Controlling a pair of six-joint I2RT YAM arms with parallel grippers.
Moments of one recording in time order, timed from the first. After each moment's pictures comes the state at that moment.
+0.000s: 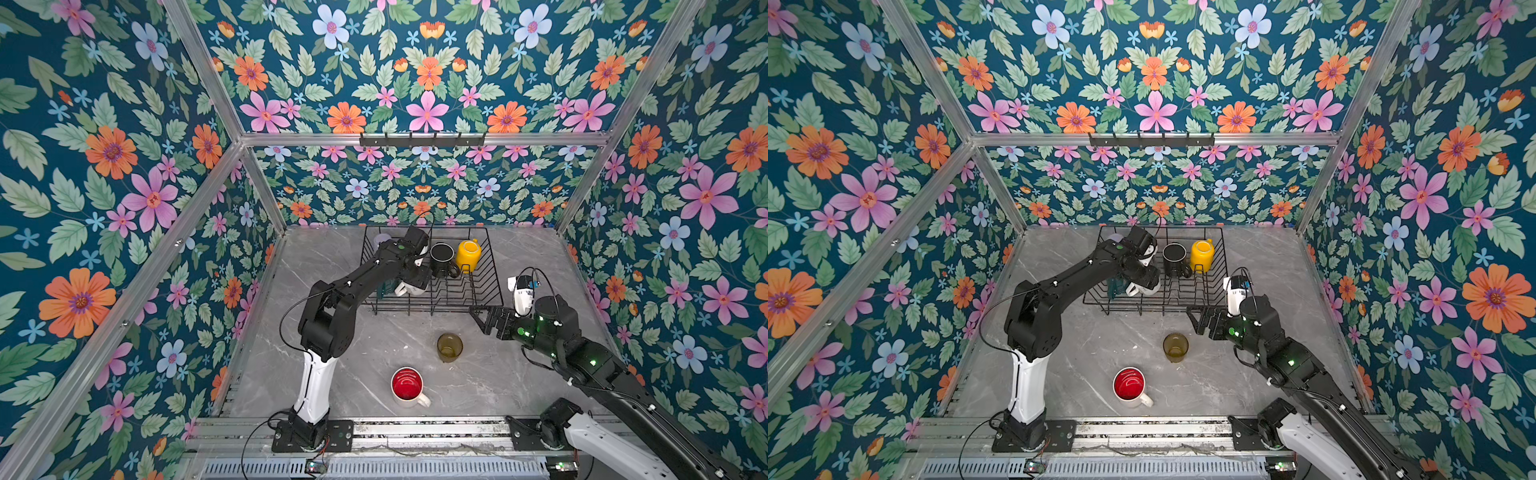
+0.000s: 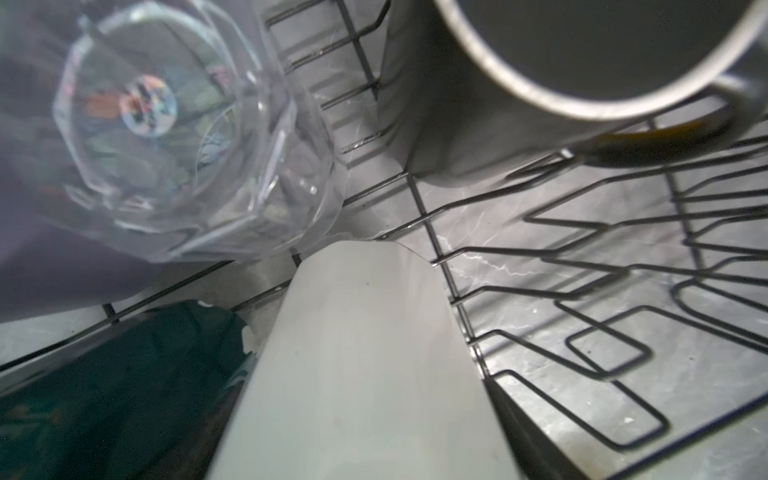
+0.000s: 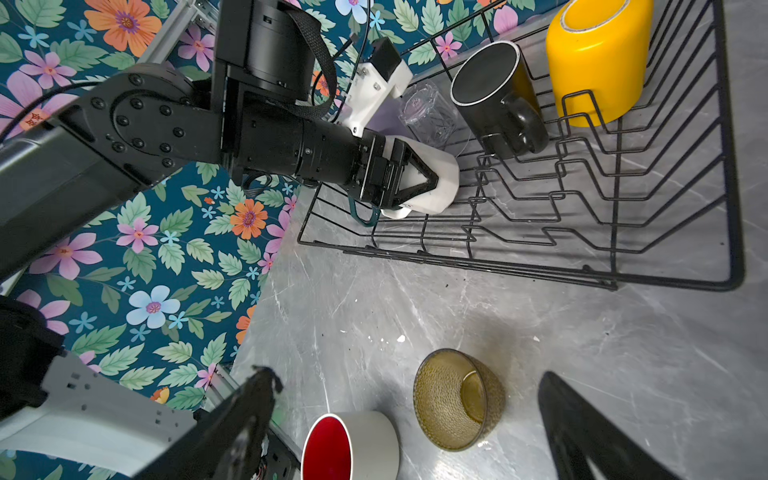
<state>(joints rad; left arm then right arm) -0.63 2.09 1.80 -0.83 -0.02 -0.12 0.58 0.73 0.73 -0.44 -0.15 0.68</state>
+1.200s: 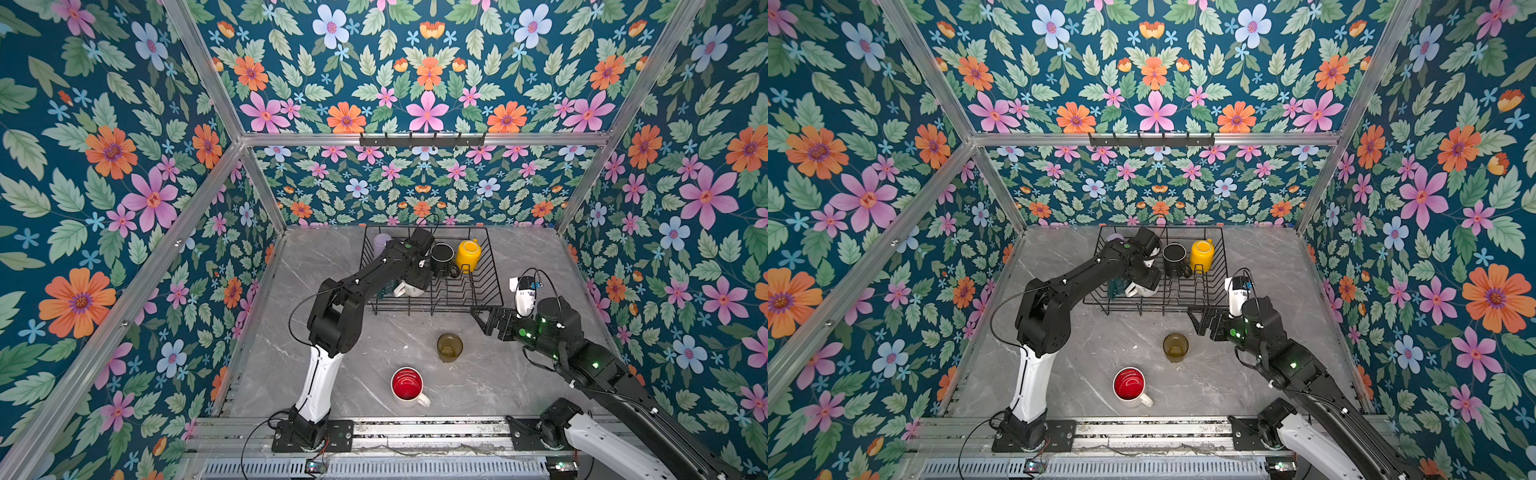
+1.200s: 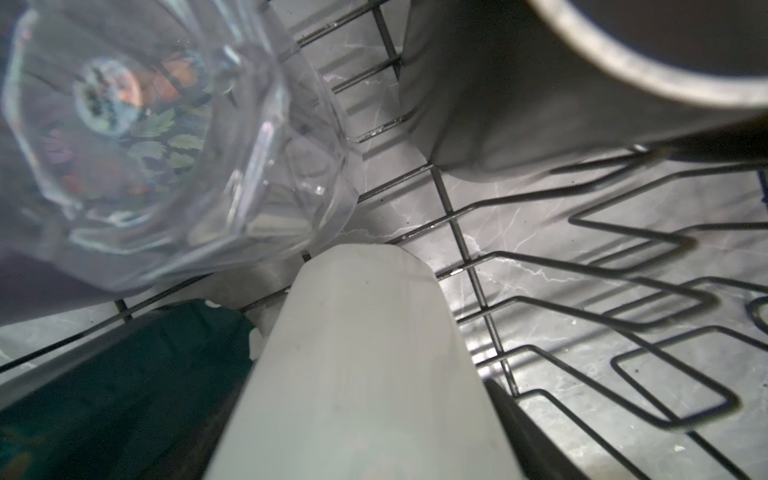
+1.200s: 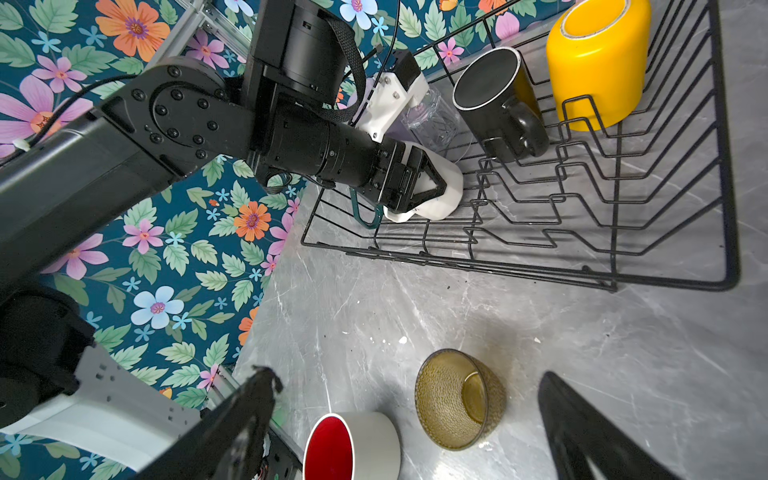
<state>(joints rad) -0.65 2.16 1.88 -0.90 -0.09 -0.13 0.57 0.71 0.72 -0.44 -0.15 0.68</state>
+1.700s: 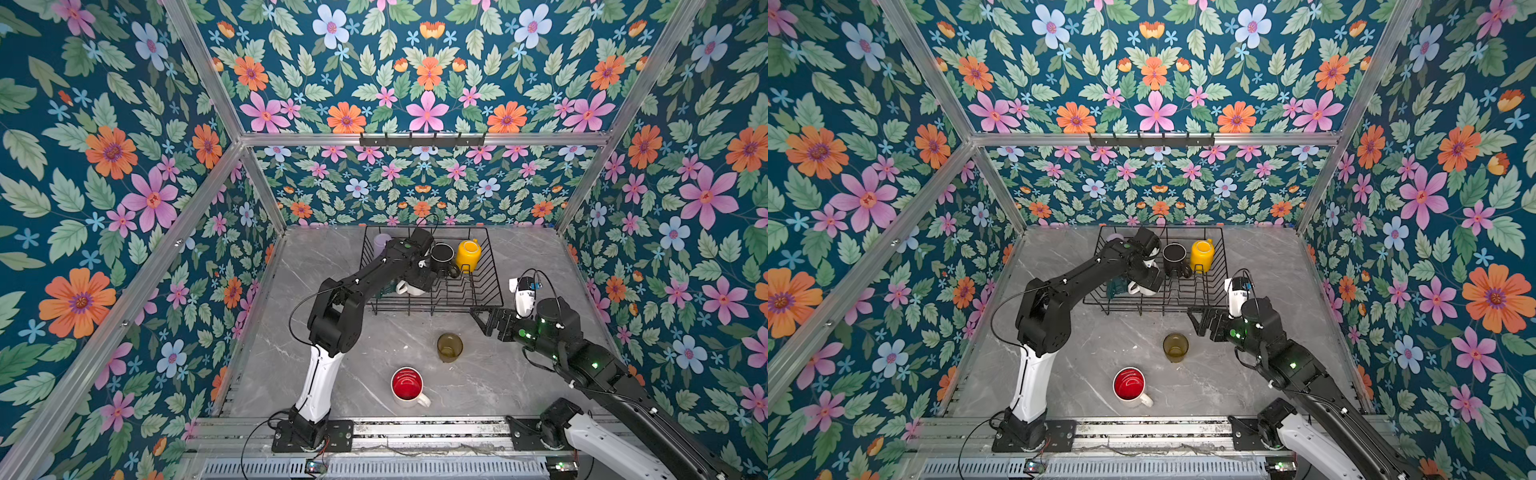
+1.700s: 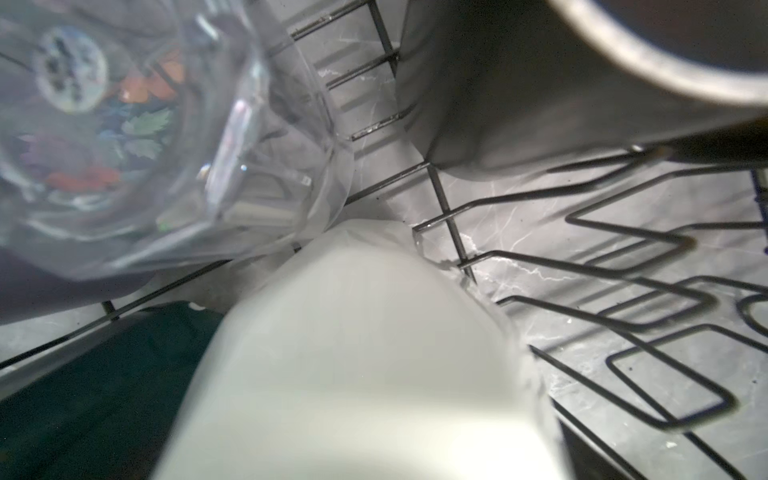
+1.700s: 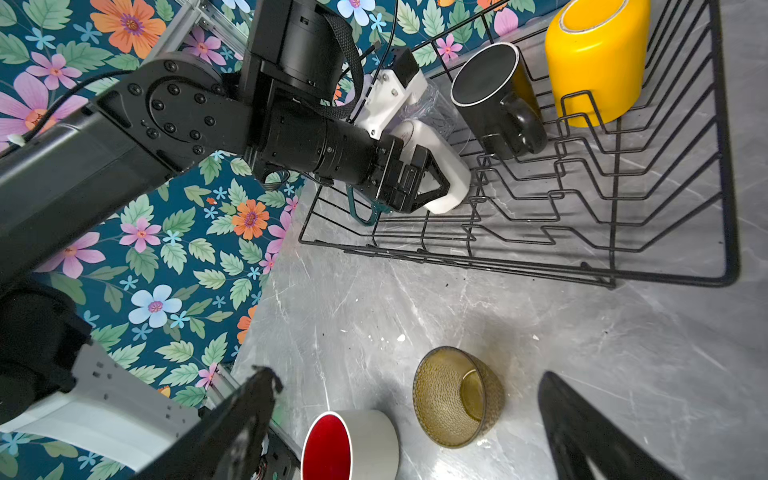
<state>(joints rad) -0.65 2.15 1.88 -0.91 -0.06 -0.14 0.57 0.70 0.72 -0.44 -0.15 0.68</state>
